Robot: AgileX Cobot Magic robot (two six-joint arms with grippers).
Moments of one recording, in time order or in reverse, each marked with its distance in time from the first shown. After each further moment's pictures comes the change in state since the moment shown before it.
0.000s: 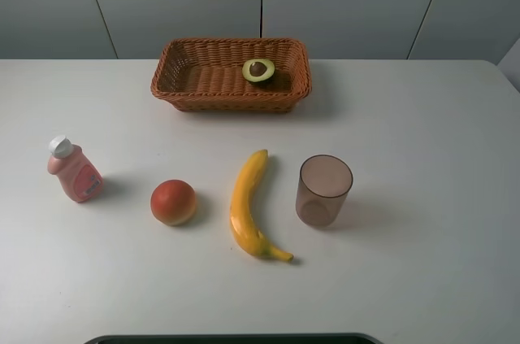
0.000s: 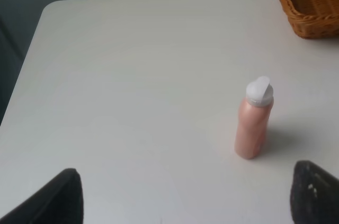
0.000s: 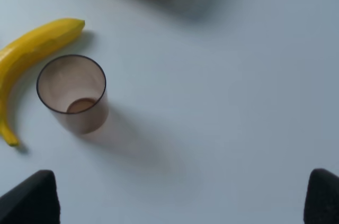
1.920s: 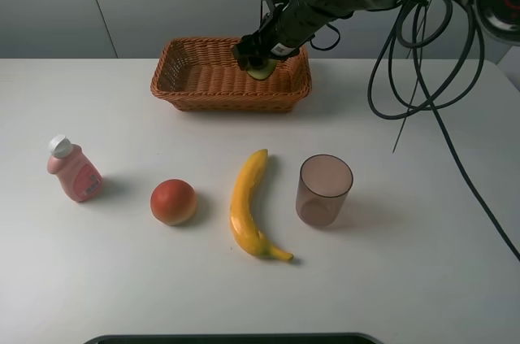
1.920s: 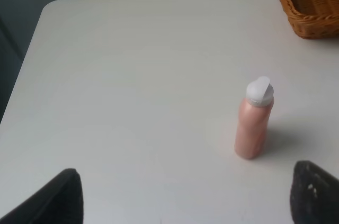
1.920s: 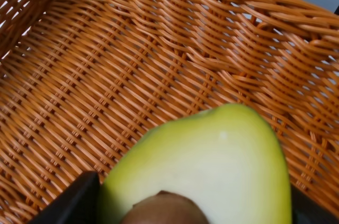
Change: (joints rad) left arm 0.000 0.000 0.000 0.000 0.000 -0.004; right arm -0.002 1.754 -0.974 0.497 -0.634 -0.336
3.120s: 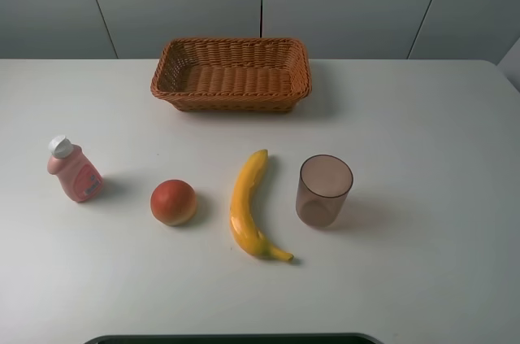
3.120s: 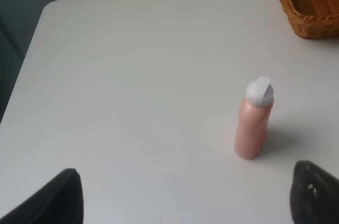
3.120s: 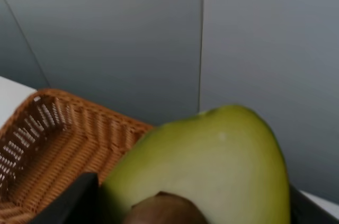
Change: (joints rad) left arm 0.000 0.000 0.000 0.000 0.000 0.000; right arm -0.152 -0.748 0.356 -0.084 0.011 0.074
